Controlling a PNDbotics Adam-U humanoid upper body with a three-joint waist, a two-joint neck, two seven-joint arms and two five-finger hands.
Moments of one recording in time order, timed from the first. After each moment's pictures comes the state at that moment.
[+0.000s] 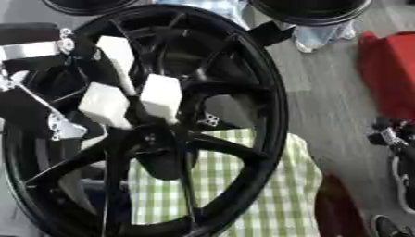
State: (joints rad) left arm -0.82 0.94 -0.42 -1.99 -0.17 0.40 -0.68; right arm -0.17 -0.47 -0.13 -1.38 -0.20 -0.19 -0.01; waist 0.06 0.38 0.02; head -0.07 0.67
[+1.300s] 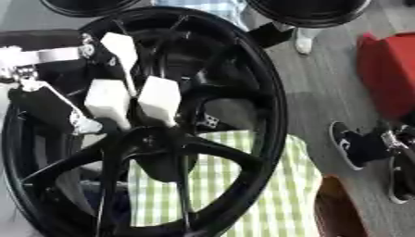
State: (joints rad) left arm -0.87 0.88 -0.48 -1.90 -0.25 0.35 -0.66; right arm -0.16 -0.46 -0.13 -1.37 -0.20 -0.19 -0.02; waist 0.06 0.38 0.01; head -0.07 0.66
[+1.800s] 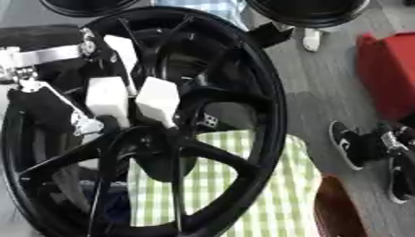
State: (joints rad) left arm -0.86 0.88 -0.47 -1.94 -0.31 0.32 -0.63; right arm -0.16 -0.46 -0.13 -1.37 -0.20 -0.19 -0.03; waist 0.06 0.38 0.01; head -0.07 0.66
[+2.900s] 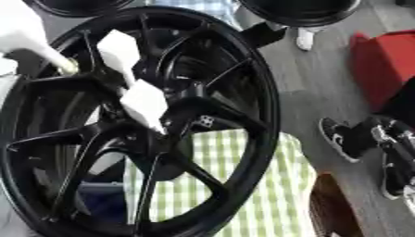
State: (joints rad) left arm -0.63 1.04 -0.05 -1.98 -0.07 0.38 -0.32; right arm -0.14 -0.47 -0.15 -1.37 -0.20 -0.20 -0.05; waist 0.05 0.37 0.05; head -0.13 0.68
